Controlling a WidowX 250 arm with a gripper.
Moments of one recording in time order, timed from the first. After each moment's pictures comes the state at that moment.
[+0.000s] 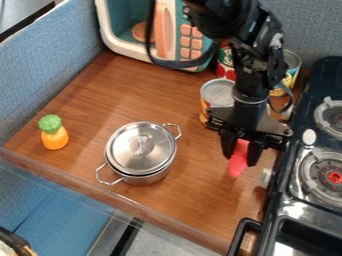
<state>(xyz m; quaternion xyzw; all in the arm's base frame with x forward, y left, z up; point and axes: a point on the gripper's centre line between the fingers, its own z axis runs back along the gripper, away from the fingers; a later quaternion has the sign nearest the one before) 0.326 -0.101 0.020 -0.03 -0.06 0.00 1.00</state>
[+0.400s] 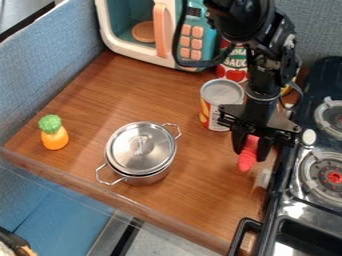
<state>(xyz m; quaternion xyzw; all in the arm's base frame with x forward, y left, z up) 0.347 -0.106 0.006 -0.02 -0.05 -0.01 1.00</state>
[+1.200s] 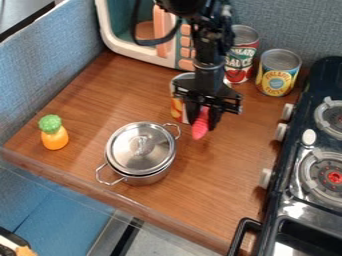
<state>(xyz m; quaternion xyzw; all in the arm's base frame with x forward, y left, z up) 0.367 -0.012 0.007 -0.01 -0.03 0.03 1.00</state>
